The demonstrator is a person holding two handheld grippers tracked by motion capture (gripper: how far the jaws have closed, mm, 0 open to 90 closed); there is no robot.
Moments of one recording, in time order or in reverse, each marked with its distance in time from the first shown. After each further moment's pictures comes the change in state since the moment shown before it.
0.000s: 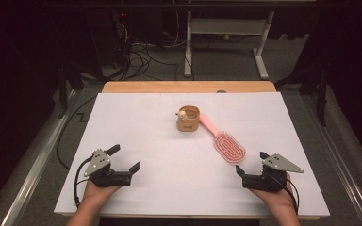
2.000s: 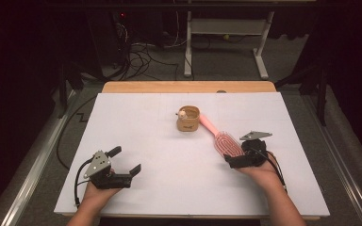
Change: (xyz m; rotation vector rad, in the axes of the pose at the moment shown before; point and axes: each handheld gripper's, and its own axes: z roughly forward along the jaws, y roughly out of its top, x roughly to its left) left arm -0.003 -0.003 -0.001 0.009 -0.029 0.000; right arm -0.014 0.038 0.080 0.333 0.067 -0.041
